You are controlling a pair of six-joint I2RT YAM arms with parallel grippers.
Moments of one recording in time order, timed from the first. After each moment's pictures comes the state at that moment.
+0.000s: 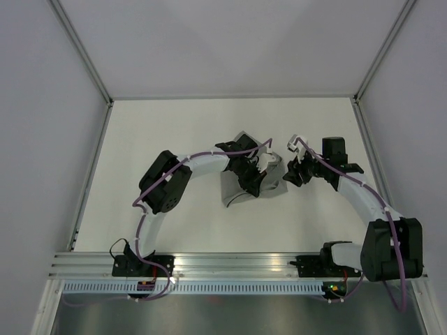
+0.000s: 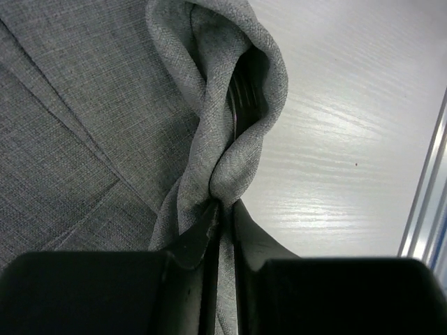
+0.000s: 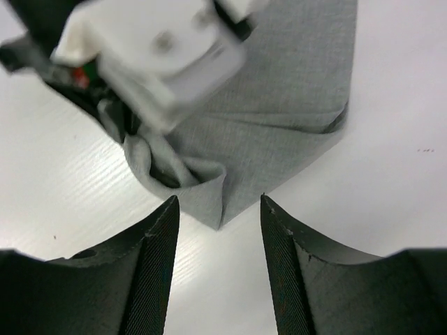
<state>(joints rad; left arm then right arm) -0.79 2.15 1.52 -0.49 0.63 0.28 0.06 1.29 0.81 -0.35 -0.71 -0.58</state>
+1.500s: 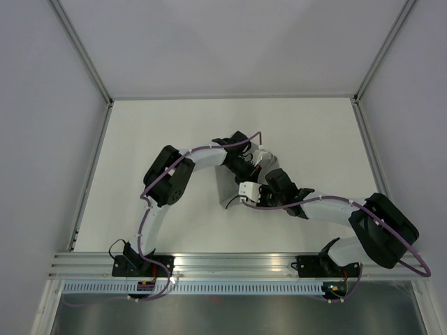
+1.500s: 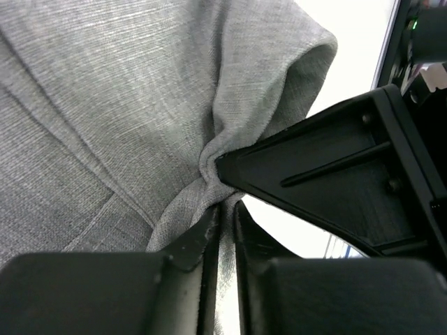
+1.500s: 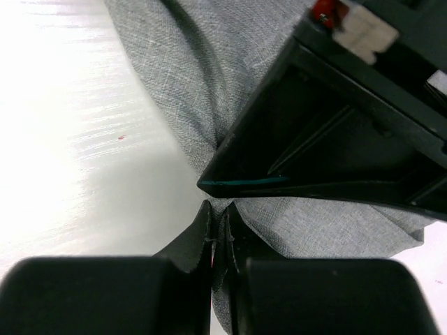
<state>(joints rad) -0.70 2.26 1.61 -0.59 0.88 0.14 0.69 1.40 0.52 0.06 -0.14 -0.79</state>
